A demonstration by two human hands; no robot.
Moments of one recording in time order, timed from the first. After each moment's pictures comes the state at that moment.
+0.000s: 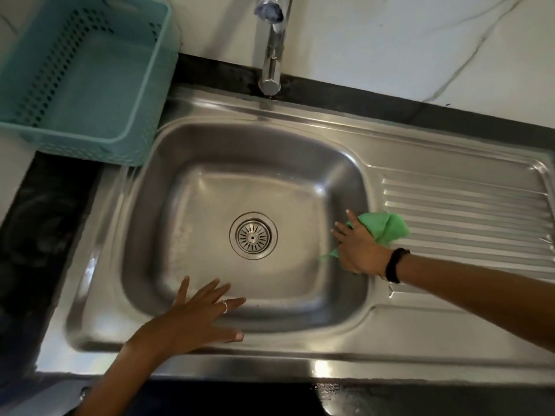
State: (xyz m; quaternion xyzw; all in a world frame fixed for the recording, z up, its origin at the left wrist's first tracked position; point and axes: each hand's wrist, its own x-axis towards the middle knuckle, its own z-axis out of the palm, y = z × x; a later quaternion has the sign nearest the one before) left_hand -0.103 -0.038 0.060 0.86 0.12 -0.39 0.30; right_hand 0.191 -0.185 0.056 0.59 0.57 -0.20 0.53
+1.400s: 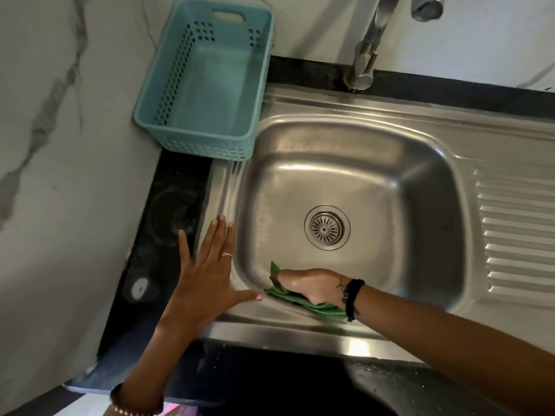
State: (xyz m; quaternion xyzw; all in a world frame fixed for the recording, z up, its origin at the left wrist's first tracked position) left_hand -0.186 0.045 0.091 0.94 0.28 -0.21 0.05; right_hand -0.029 -0.069 0.064 0.67 0.13 -0.72 -0.13
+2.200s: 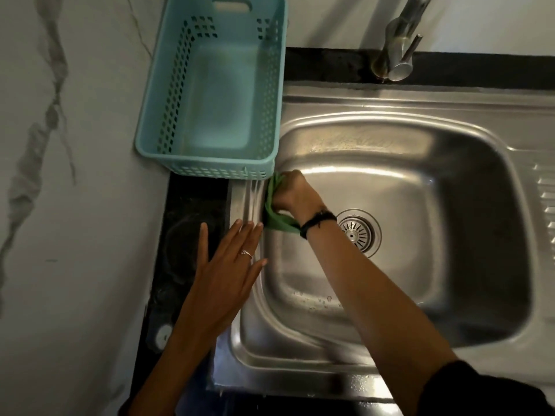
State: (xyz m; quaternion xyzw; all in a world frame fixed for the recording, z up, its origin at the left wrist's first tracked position) left_hand -0.159 0.100 0.093 0.96 0.24 -0.09 0.13; right_hand 0.030 0.099 0.030 0.81 0.14 -0.48 -0.31
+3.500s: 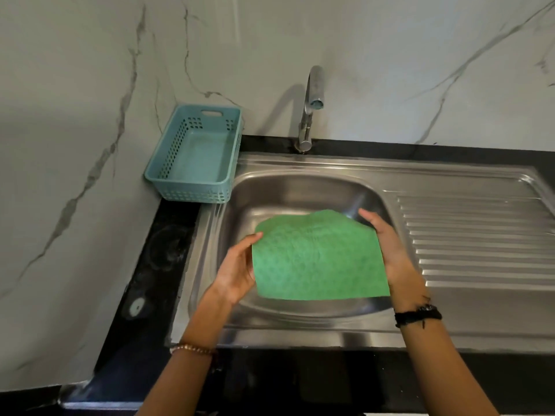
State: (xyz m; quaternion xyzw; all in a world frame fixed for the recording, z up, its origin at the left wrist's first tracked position) left_hand -0.110 0.005 0.139 0.35 0.31 0.10 0.88; right_hand 0.051 -0.166 0.200 0.52 -0.07 -0.49 -0.69
